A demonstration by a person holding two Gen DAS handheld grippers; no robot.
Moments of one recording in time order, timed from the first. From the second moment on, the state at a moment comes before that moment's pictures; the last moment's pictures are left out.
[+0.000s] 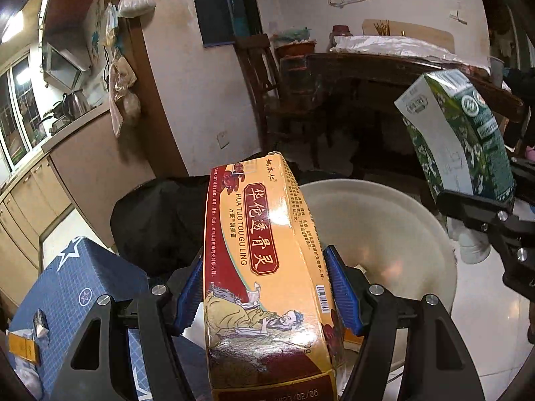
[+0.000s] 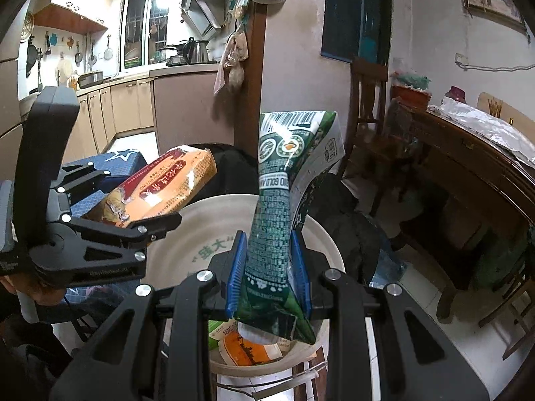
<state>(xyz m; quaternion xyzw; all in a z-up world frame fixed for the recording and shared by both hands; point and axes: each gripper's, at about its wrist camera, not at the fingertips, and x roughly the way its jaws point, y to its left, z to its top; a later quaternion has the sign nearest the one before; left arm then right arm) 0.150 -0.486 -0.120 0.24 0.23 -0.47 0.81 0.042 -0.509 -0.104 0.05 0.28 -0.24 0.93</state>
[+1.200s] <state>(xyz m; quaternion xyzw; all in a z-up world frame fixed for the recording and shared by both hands) 0.171 -0.495 -0.134 0.24 0.27 -0.49 0.79 0.067 -0.541 -0.111 0.06 0.31 -0.22 0.92</state>
